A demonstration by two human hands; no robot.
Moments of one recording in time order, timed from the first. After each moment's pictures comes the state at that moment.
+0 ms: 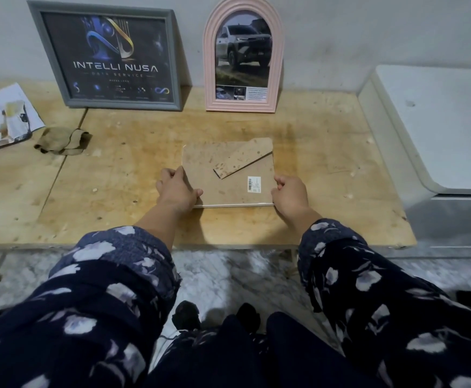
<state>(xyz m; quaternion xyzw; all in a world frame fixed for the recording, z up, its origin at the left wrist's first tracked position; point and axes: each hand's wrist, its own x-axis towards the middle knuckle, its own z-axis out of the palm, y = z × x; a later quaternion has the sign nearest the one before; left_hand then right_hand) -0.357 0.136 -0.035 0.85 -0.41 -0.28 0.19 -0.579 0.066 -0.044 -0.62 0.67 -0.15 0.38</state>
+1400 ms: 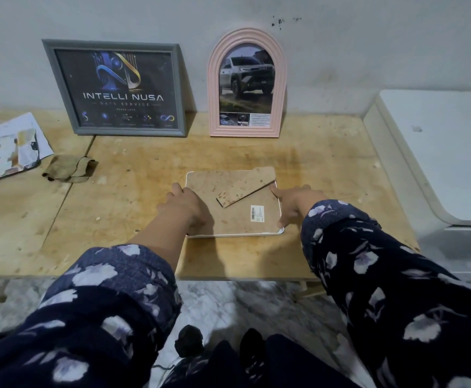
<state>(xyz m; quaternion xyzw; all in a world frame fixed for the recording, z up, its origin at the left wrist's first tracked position) -0.360 0.099 -0.009 0.85 -0.46 -0.25 -0.10 -0.561 0.005 0.002 -0.73 0.56 0.34 0.18</state>
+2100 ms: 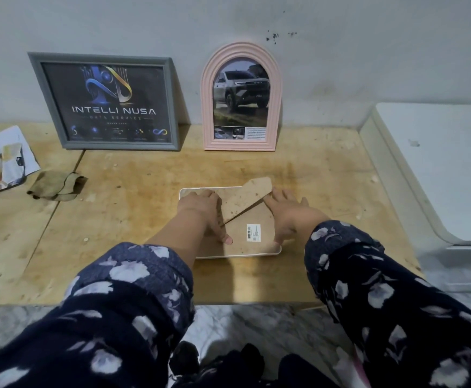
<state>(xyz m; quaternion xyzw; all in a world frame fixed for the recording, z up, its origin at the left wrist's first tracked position) -0.375 0.049 -0.005 0.74 -0.61 -0.20 -0.20 -0.561 -0.006 -0.008 -0.80 0.49 0.28 0.20</state>
